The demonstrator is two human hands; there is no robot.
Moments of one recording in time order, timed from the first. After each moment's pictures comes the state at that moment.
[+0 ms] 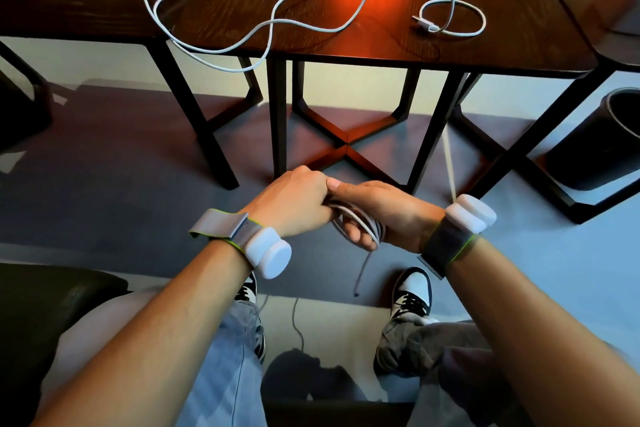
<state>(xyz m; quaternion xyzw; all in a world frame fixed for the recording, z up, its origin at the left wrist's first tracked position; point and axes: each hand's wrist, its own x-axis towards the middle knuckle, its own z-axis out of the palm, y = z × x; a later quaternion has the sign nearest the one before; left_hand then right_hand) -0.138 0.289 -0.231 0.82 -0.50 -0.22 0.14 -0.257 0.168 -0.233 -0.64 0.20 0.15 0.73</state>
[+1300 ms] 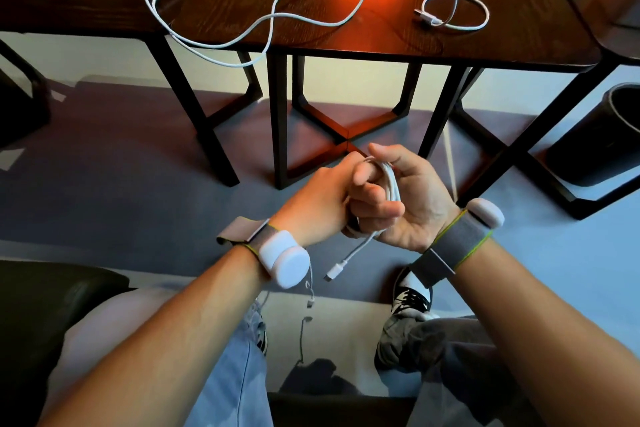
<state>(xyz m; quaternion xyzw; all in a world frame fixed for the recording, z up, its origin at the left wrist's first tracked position) -0.160 0.273 -0.251 0.74 -0.52 -0.22 0.37 -0.264 0.159 -0.220 -0.26 0.04 0.13 0.96</state>
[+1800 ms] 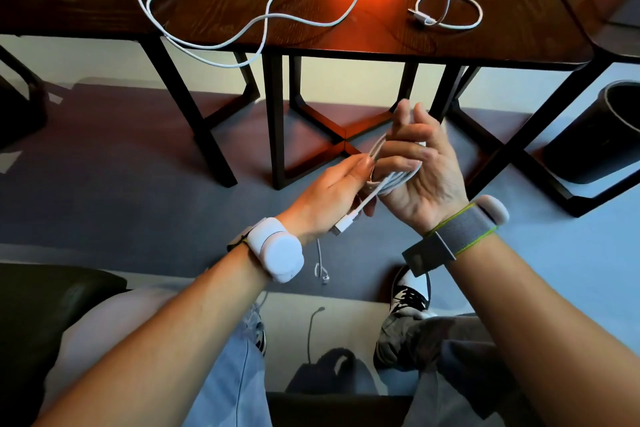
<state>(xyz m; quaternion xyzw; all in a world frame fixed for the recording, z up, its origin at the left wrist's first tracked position) -0.174 0.262 -0.249 0.62 -0.37 -0.40 0.56 -0.264 0.147 -0.211 -0.02 0.04 -0.06 1.00</state>
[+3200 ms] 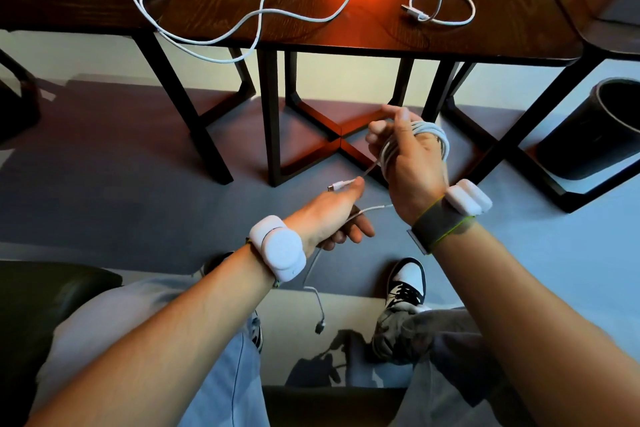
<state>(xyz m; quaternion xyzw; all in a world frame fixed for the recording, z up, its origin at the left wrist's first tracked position) -0.191 0.264 -0.261 0.72 -0.18 -0.54 0.40 -0.246 0.143 -0.238 -0.46 0.25 -0.35 0.78</state>
